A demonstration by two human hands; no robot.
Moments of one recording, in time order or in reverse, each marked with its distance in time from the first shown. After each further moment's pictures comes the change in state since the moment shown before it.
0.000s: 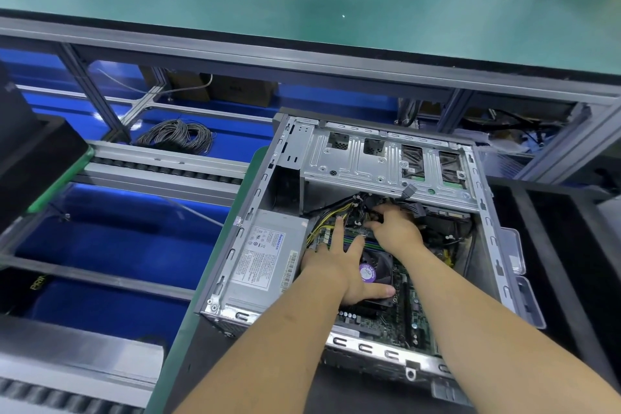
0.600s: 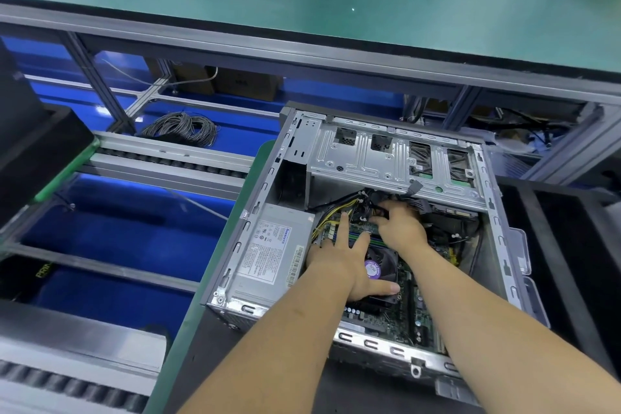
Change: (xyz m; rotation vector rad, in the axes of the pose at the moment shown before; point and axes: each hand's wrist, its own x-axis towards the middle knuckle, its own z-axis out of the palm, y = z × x) left_hand 0.001 0.001 0.000 0.022 0.012 -0.007; right_hand 0.001 -0.001 0.002 0.016 0.022 0.000
